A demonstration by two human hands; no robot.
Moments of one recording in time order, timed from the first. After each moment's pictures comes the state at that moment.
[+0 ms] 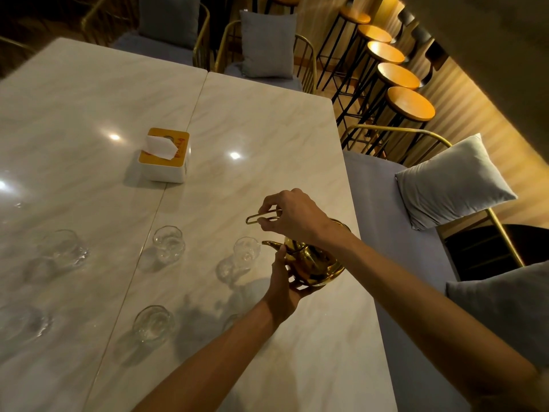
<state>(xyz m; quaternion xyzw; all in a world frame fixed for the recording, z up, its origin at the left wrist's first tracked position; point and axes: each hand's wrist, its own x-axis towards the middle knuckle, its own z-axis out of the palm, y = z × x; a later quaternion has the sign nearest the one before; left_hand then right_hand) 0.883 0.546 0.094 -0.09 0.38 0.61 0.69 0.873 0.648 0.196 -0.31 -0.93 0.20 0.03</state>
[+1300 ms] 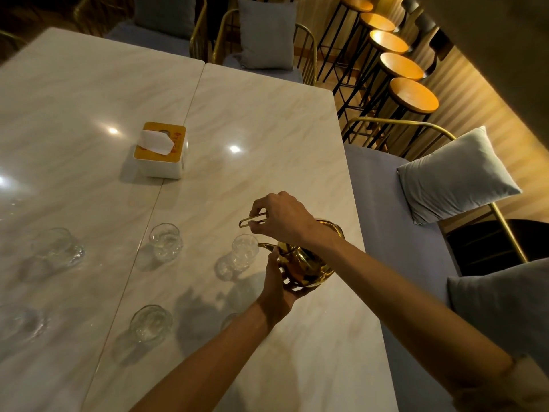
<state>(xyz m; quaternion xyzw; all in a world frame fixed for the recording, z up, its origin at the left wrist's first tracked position) 0.879 0.550 0.073 -0.15 0.38 0.61 0.68 0.857 0.648 0.168 -0.32 -0.93 0.19 0.00</state>
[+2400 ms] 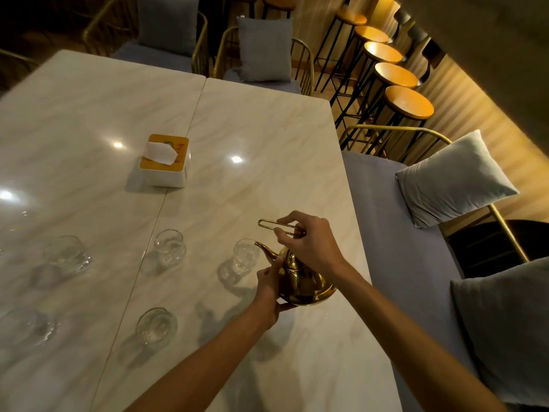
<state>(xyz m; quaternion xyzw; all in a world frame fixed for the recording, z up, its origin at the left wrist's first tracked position) 0.875 0.534 0.053 -0.05 0.55 0.53 0.64 0.930 0.623 0.157 -0.42 -0.83 0.31 0.19</state>
